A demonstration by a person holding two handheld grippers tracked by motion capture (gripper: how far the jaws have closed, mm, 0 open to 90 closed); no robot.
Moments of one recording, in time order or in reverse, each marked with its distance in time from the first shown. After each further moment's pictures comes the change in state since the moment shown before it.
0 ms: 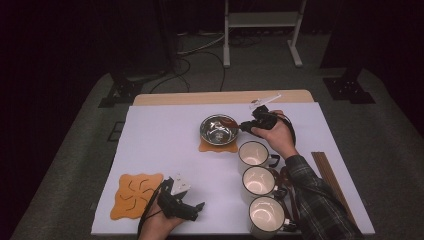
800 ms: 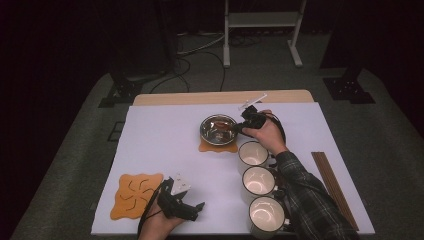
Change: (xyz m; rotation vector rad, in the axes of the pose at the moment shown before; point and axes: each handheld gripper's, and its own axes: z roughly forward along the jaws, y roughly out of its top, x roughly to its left) left arm 0.000 0.000 0.000 0.000 0.002 0.003; right arm 0.002 0.010 0.033 0.080 0.010 -0.023
